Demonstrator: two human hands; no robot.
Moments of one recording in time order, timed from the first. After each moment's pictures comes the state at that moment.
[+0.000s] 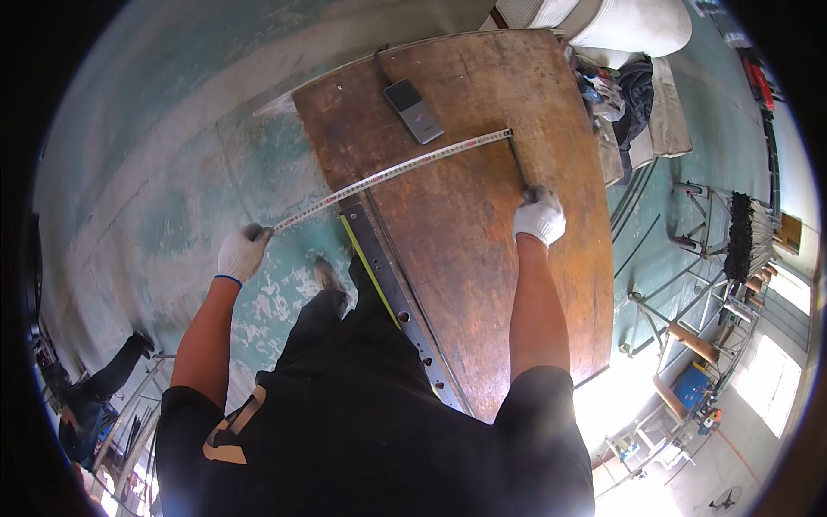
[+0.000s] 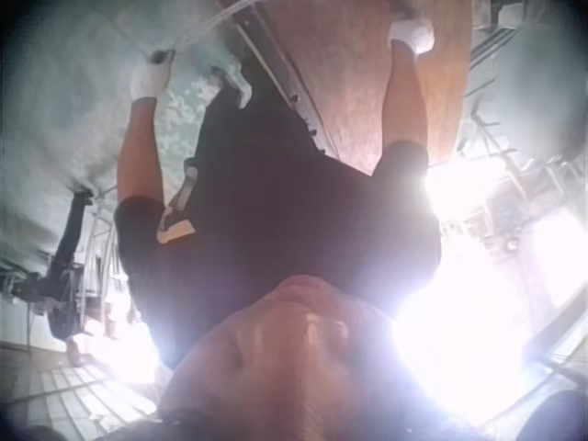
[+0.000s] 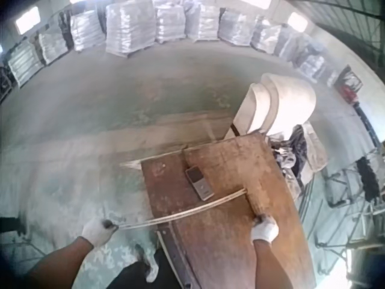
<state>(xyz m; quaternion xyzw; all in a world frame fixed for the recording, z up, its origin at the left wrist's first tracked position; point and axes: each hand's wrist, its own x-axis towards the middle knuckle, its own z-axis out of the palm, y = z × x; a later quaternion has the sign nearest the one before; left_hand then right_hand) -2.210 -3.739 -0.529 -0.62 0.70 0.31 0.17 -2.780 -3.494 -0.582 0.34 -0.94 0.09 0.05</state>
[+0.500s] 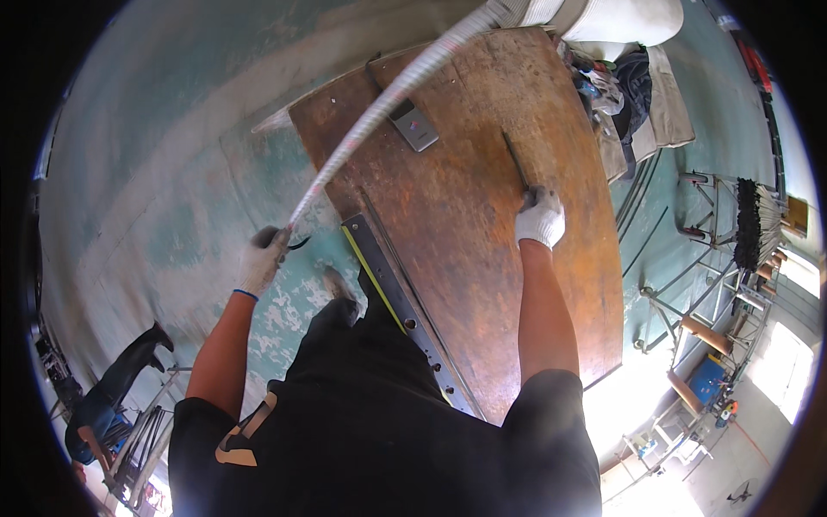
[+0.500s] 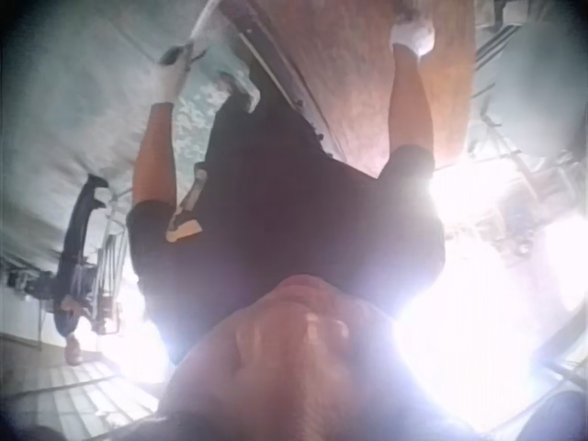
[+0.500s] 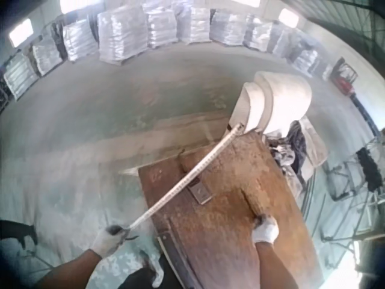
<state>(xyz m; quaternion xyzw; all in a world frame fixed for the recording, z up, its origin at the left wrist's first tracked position) -2.254 -3.726 -0.521 -0.66 0.55 0.52 -0.01 -2.784 -3.487 -0.590 0.34 -0.94 0.09 0.03</state>
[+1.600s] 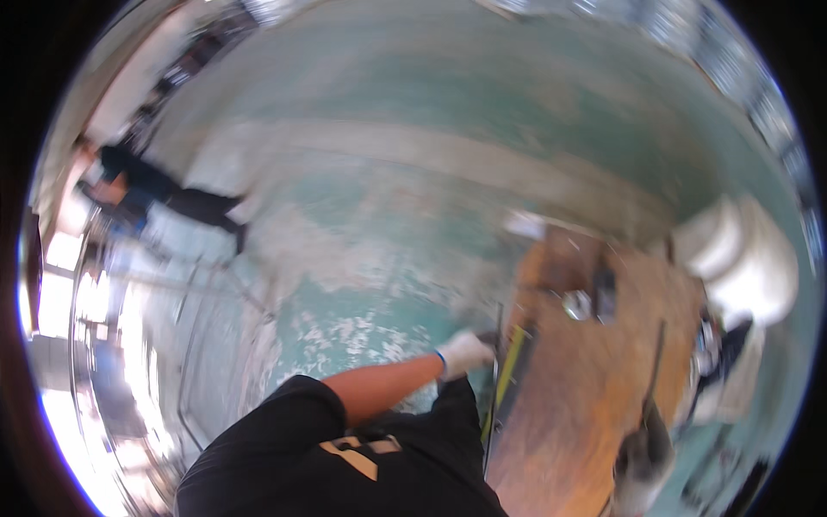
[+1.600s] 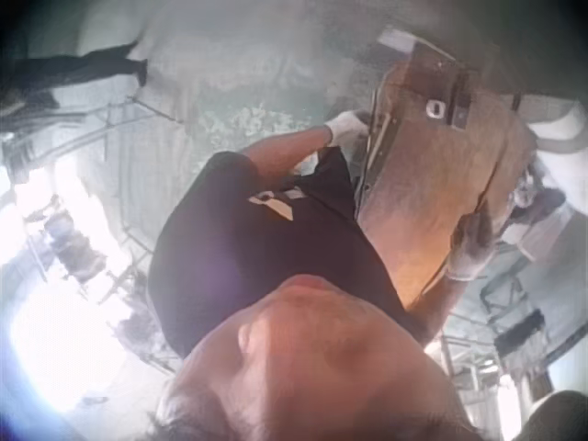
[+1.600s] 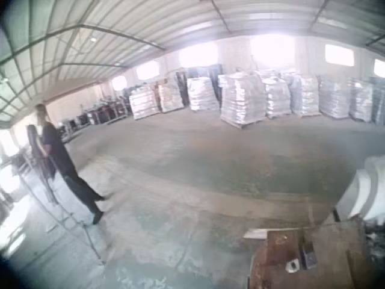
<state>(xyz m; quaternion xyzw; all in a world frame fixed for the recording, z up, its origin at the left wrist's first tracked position) -2.266 -3.586 -0.566 -0.46 0.58 0.62 -0.25 -2.631 -3.463 -0.249 0.38 -0.67 0.47 -0.44</state>
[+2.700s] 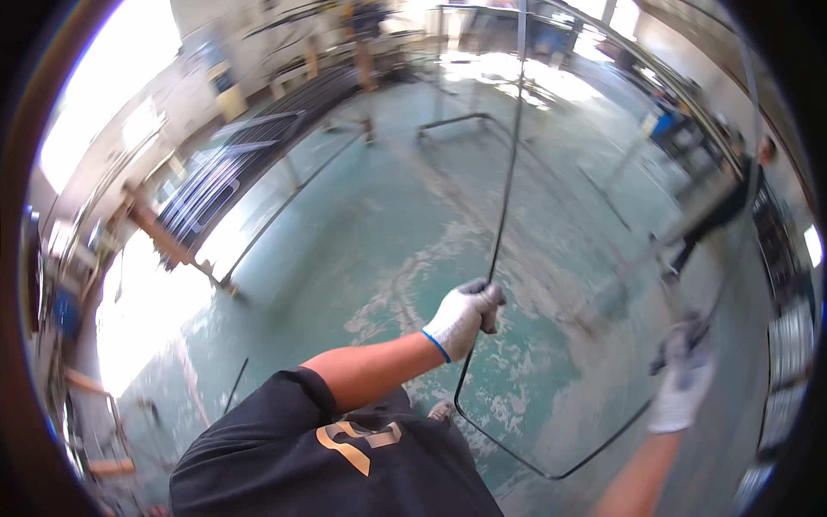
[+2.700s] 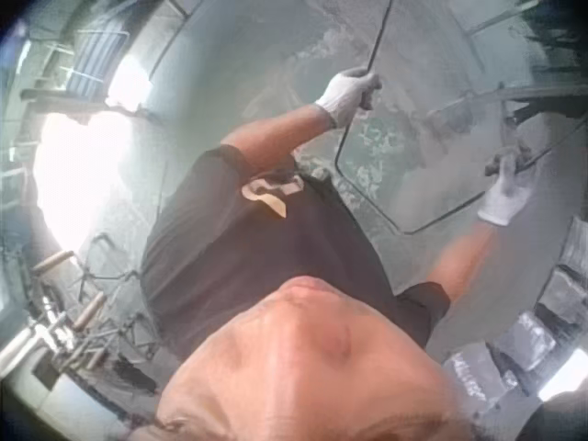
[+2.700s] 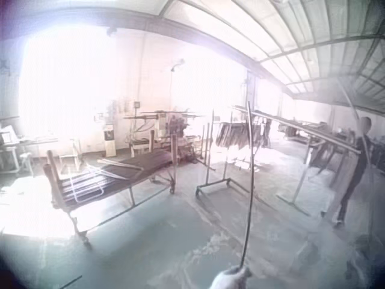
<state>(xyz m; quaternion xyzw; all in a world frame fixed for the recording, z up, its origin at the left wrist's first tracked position) -1.780 -2.858 -0.269 -0.44 -0.16 -0.04 -0.88 -1.715 -3.199 -0.100 0.78 0.19 0.12 -0.58</state>
